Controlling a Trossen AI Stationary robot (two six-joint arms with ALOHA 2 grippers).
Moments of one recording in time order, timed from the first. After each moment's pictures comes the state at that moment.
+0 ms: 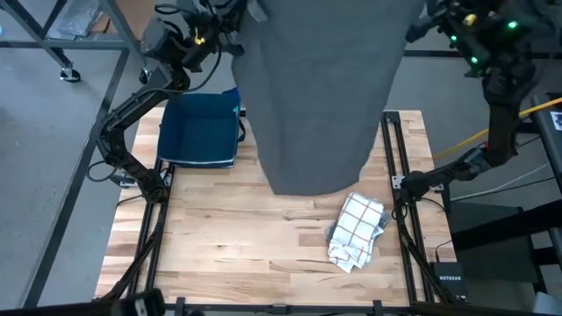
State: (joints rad) left arm 0.64 1.54 1.86 0.39 0.11 -0.10; right arm -0.92 1.38 2.35 -0.75 0.14 -0.25
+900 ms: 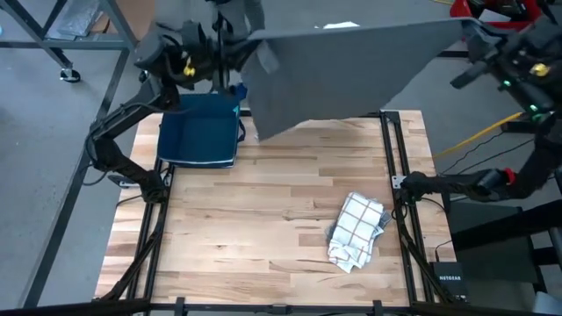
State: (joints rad) left arm 0.45 1.45 1.86 0.18 0.28 -0.08; right arm -0.92 1.13 2.36 -0.95 -0.01 -0.14
